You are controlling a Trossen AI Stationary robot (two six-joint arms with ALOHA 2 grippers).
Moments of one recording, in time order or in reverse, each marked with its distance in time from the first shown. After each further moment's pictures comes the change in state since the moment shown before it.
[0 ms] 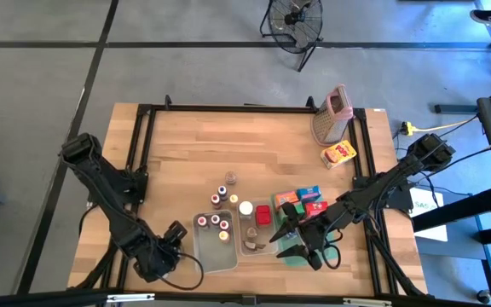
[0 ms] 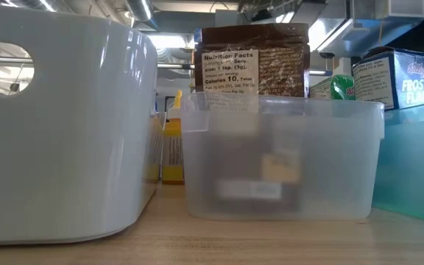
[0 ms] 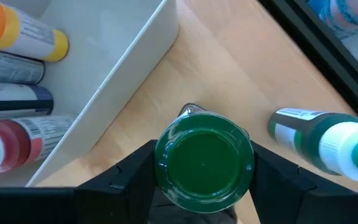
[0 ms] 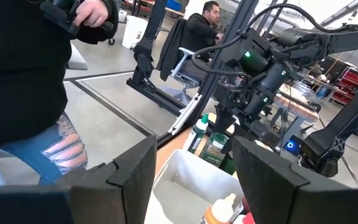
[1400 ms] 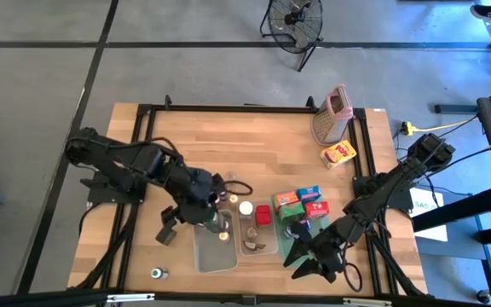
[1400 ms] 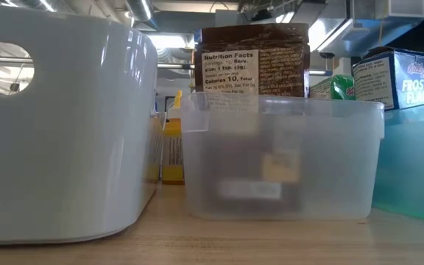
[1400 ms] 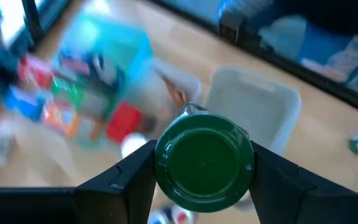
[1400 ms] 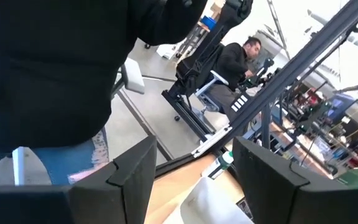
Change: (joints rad) left arm 0.594 0.000 0.669 -0.344 0.326 0.819; right arm 0.129 0.000 0.000 -0.008 -0.043 -0.251
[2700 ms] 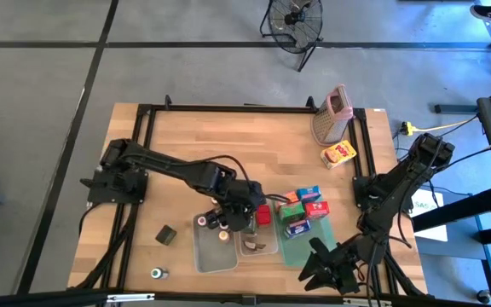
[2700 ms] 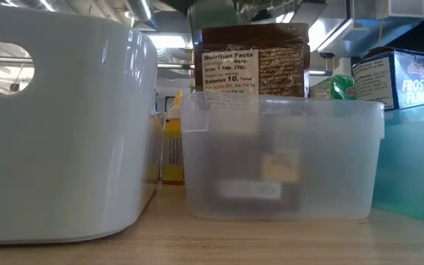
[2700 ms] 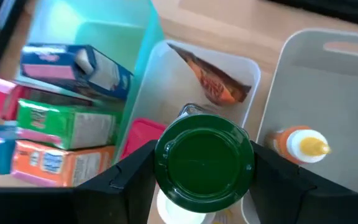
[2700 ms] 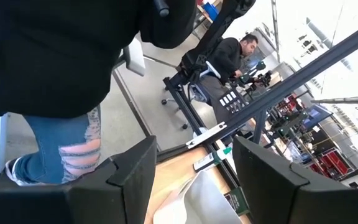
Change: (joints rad) left arm 0.104 0.342 -0.001 0.235 0.048 0.264; right arm 0.214 0.000 0.000 -0.060 0.281 -0.143
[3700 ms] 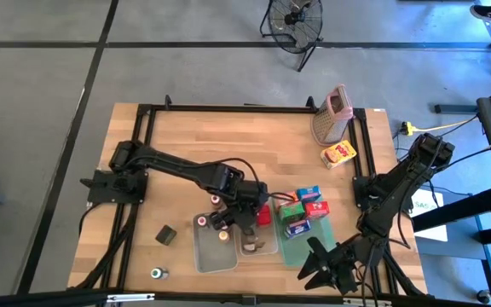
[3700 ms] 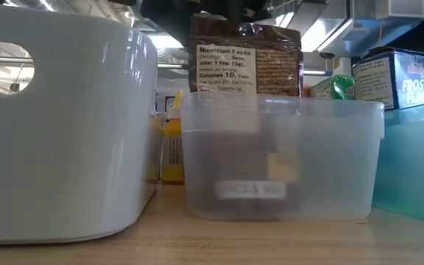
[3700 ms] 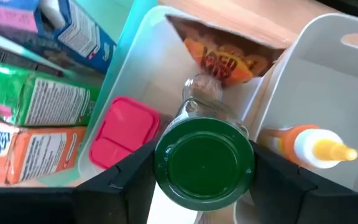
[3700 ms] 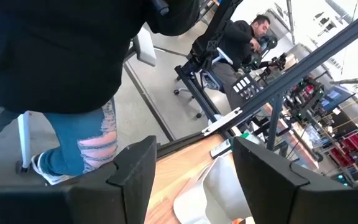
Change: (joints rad) left arm 0.027 0.082 0.001 -0.018 0.022 -0.095; right arm 0.000 0.000 0.000 -0.068 -0.001 0.098
